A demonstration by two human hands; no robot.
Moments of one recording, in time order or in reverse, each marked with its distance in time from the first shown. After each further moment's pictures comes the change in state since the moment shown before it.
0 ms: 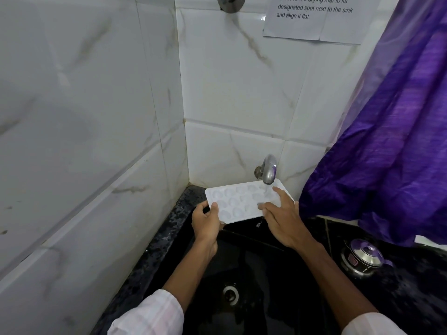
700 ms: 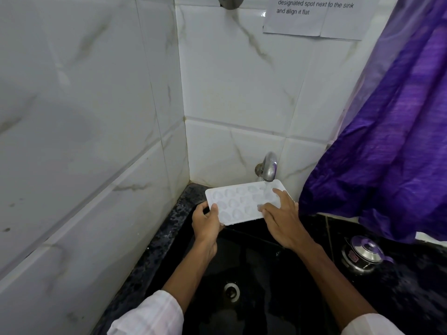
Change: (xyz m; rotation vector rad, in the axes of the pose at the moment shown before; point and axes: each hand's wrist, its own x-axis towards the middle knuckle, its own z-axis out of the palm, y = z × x) left_hand -0.005 -0.004 -0.007 0.009 -0.010 0.001; right_hand -0.006 -0.001 0.008 0.012 -0.019 0.031
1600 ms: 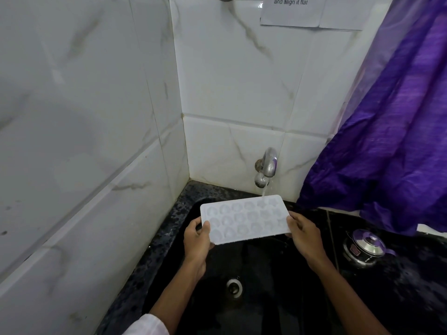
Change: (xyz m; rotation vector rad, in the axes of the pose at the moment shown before) left_hand -0.007 -0.031 -0.043 0.149 -0.048 -0.044; right_hand -0.039 0.027 0.008 0.545 0.166 0.505
